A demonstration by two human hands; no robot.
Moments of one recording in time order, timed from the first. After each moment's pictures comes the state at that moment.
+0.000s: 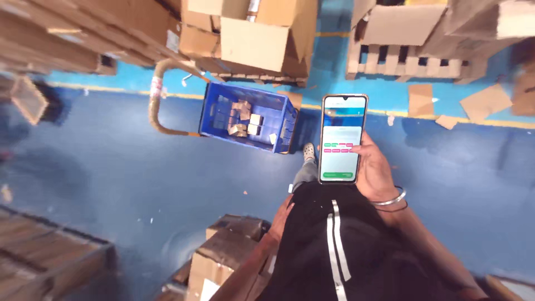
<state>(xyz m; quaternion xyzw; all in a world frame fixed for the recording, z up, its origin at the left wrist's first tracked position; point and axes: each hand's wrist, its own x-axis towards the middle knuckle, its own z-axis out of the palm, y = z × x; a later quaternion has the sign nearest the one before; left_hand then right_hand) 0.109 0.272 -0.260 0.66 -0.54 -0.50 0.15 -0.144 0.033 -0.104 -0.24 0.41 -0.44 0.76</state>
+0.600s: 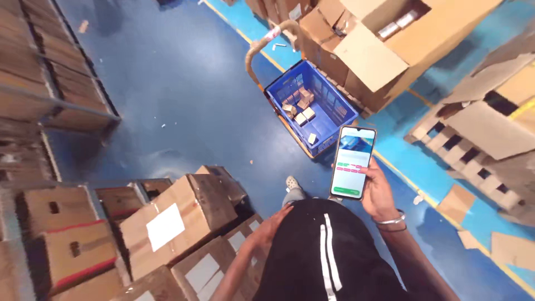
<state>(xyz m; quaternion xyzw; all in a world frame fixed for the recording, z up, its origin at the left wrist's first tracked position) 0.134 0.412 -0.217 0.67 -0.45 -0.53 0.26 -0.029 0.078 -0.126 -0.36 0.29 -0.25 0.85</state>
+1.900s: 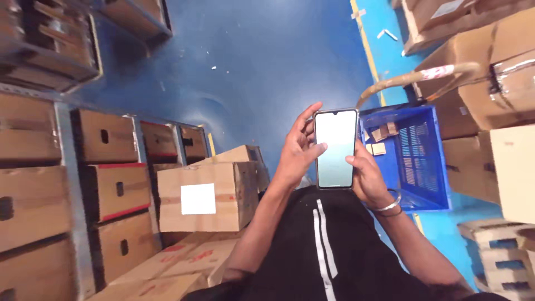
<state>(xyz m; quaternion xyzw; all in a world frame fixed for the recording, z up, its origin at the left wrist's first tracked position) 0.672 0.289 -0.057 0.61 -0.10 -0.26 0.74 0.580 0.130 -0.114 -0.49 0.09 0.03 0.86</state>
